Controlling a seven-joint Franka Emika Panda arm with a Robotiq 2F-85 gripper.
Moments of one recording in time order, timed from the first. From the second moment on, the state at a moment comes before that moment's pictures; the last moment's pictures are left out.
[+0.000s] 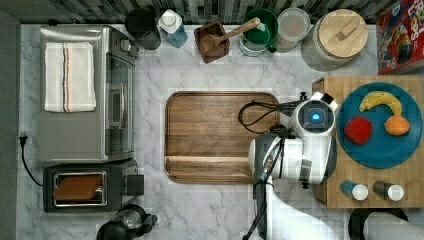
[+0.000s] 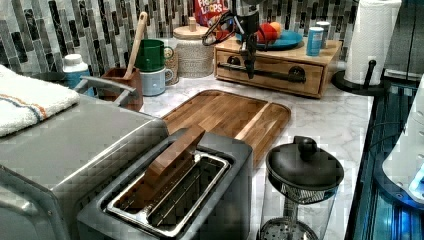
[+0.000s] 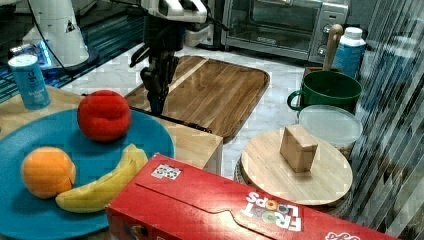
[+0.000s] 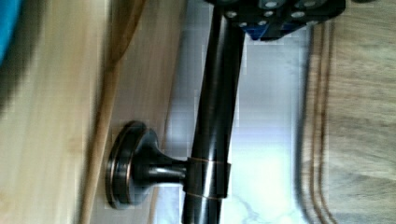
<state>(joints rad) -0.35 0.25 -0.02 -2.20 -0.30 0.85 -1.08</state>
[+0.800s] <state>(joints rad) -0.34 0.29 -0.01 -2.13 -0.30 0.76 -1.10</state>
